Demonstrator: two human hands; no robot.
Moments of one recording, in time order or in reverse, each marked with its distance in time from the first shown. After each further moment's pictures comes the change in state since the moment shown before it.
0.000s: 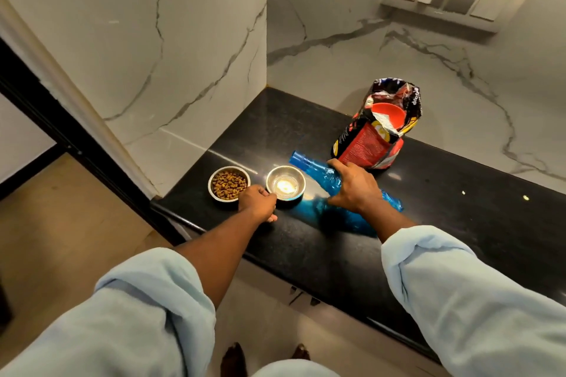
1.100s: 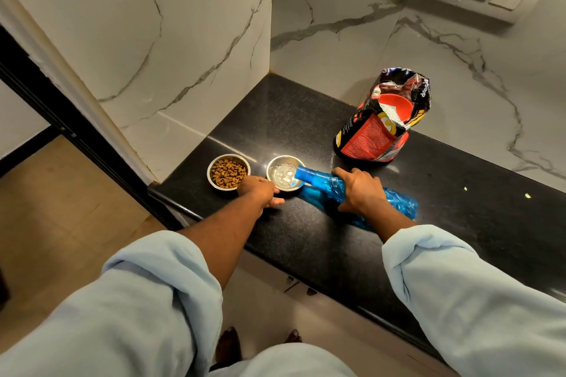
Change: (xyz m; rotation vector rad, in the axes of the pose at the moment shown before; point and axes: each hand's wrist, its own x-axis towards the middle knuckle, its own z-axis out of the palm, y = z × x) left_hand 0.004 0.008 0.006 -0.328 -0.009 -0.187; right_hand -0.003 0.014 0.016 -0.177 -0.194 0.041
